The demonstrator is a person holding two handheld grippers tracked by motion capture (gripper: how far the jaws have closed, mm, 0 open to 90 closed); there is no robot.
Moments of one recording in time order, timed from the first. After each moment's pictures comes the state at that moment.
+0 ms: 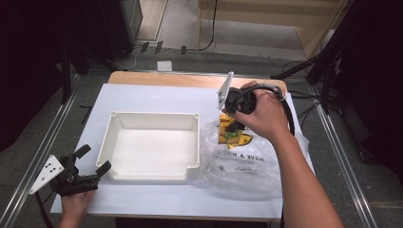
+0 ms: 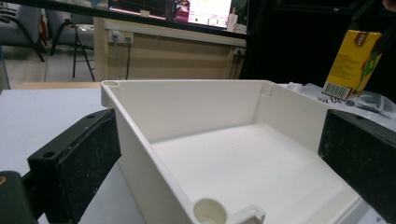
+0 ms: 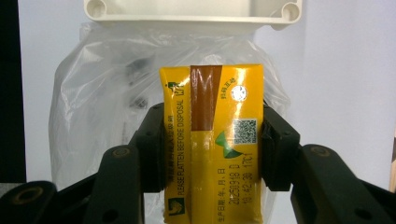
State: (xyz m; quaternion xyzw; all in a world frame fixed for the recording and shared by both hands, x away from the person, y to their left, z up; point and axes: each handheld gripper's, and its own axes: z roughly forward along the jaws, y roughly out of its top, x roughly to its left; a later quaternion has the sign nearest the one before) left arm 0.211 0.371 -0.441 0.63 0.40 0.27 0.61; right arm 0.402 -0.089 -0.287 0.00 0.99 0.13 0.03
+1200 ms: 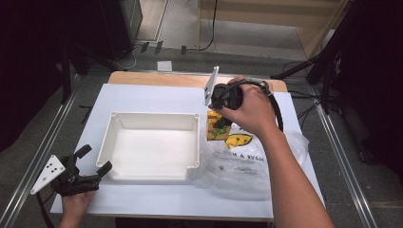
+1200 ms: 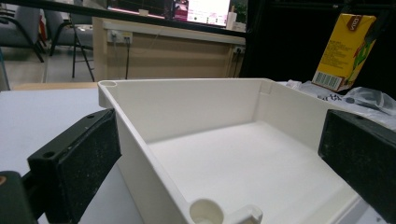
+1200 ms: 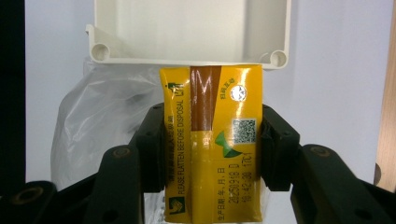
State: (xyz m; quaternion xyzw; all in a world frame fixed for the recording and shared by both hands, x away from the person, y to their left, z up) left arm 0.211 0.368 -0.441 0.63 0.40 0.28 0.60; right arm 0.402 -0.056 -0.273 -0.02 0.99 0.14 0.04
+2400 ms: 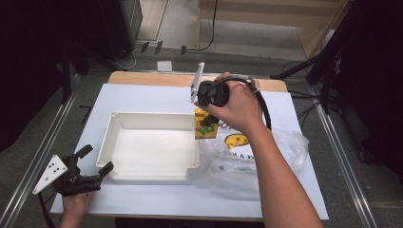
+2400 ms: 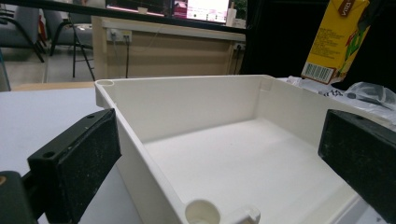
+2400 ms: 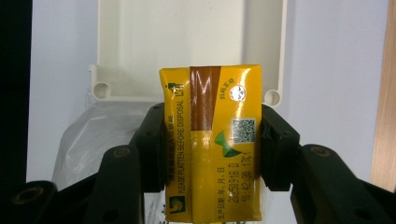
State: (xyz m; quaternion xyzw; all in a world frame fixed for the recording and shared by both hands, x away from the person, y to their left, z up) left arm 0.212 0.365 -0.441 0.64 0.40 0.28 0.60; right arm 0.403 -0.025 -0.266 -0.03 0.99 0.16 0.04
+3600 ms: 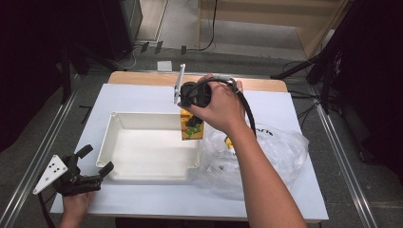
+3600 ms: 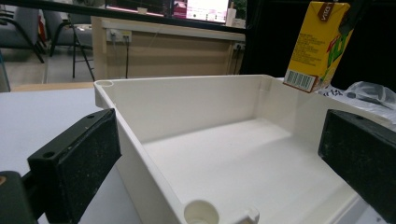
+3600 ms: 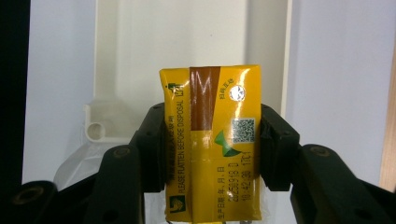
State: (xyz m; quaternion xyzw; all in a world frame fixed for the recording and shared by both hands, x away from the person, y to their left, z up) left arm 0.212 0.365 -0.441 0.64 0.40 0.28 0.60; right arm 0.407 0.015 -0.275 -0.04 0.99 0.16 0.03
